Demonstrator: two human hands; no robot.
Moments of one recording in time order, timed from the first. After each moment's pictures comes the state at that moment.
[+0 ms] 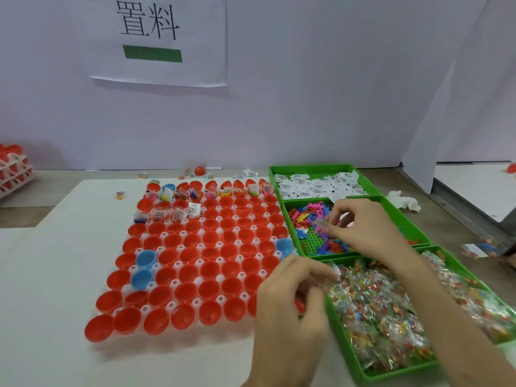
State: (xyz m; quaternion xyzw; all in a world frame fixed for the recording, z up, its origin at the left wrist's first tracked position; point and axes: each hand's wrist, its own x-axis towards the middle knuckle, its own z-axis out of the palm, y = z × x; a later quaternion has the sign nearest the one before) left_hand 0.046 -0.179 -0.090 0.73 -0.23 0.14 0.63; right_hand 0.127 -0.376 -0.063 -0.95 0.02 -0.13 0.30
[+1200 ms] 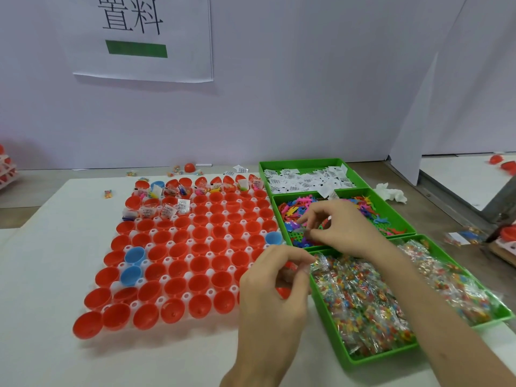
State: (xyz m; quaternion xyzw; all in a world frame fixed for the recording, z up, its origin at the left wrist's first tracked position) left_hand 0.047 -0.178 -0.093 0.72 -0.21 0.13 0.65; right_hand 0.127 -0.368 -0.071 -0.94 -0.04 -0.06 0.32
